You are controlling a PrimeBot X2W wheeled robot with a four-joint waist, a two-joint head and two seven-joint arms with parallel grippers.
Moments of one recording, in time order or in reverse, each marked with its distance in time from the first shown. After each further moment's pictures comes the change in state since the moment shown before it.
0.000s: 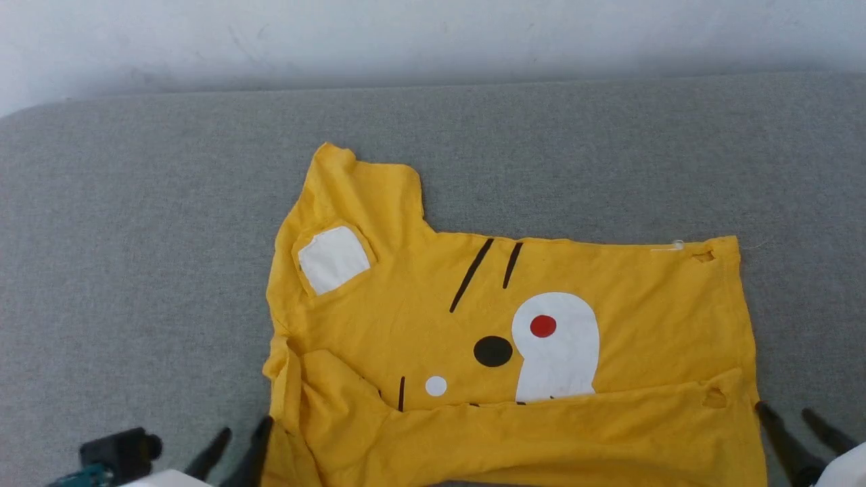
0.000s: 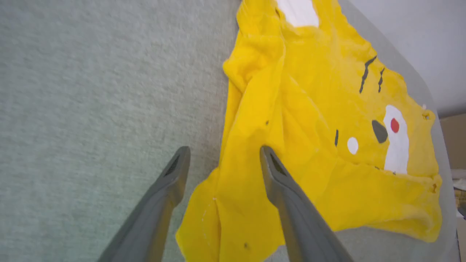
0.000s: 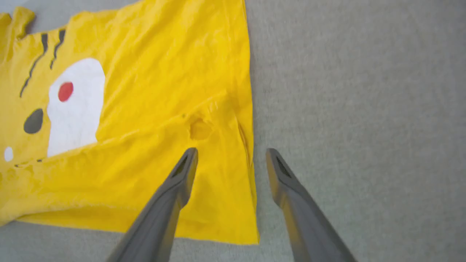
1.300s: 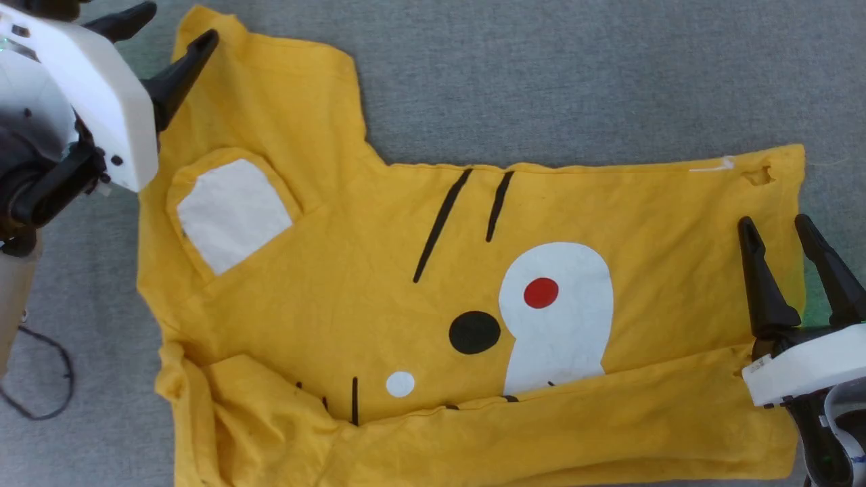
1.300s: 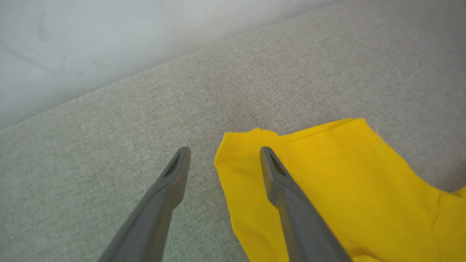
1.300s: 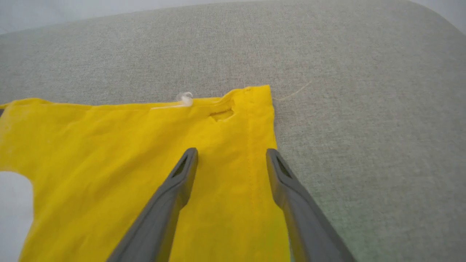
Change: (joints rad) left arm -1.154 0.303 -0.199 0.284 0.121 -0.322 0.343; right arm -0.332 0.019 0.119 -0.013 -0.202 0.000 -0.434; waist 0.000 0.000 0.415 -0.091
